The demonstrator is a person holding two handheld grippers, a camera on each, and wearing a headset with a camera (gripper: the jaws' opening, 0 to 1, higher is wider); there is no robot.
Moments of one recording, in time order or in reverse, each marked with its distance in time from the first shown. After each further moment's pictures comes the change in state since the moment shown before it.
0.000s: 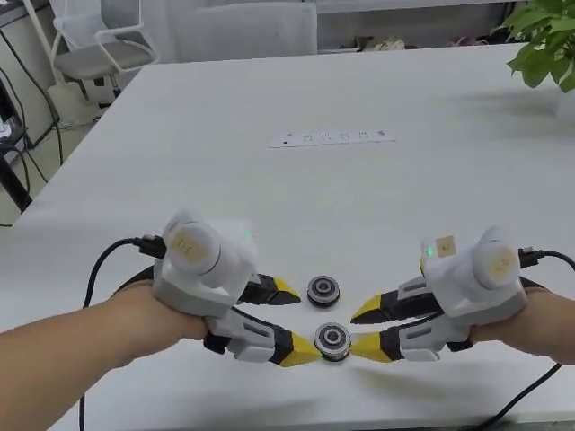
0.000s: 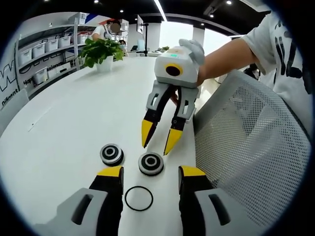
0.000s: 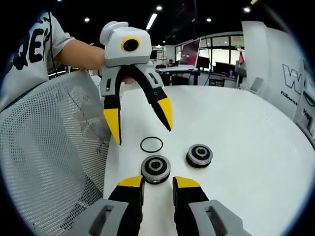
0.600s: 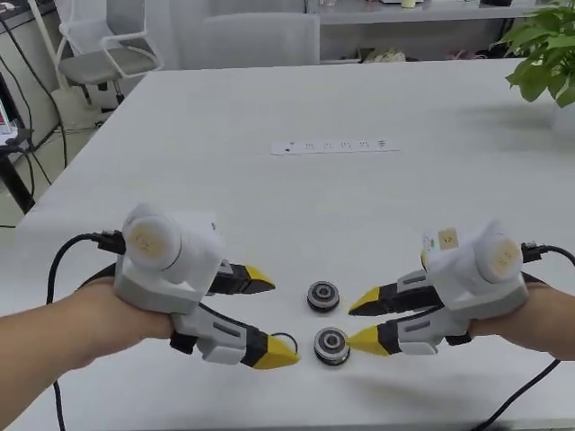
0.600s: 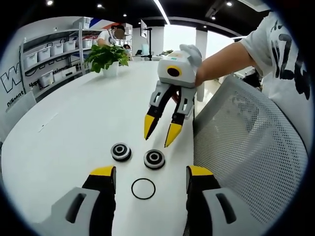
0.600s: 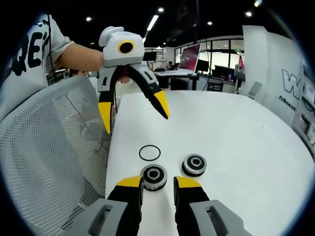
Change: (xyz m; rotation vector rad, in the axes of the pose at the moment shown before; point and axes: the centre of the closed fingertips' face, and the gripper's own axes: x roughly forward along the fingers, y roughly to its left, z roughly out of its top) left arm -0.036 0.003 0.003 0.001 -0.032 0.049; right arm -0.010 -0.002 0.018 -0.024 -0.013 -0.025
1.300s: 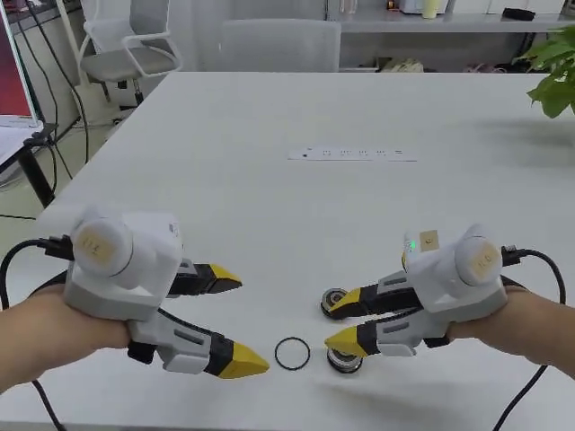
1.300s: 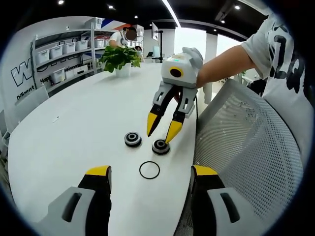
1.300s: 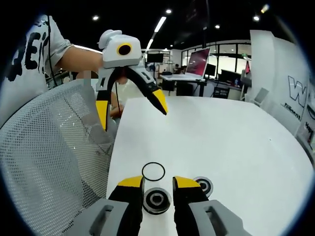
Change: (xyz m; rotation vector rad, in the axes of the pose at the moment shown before) left arm -0.046 0.002 -0.015 -0.046 -0.016 0.080; right arm 0.021 0.007 0.031 -0.049 -0.015 0.034
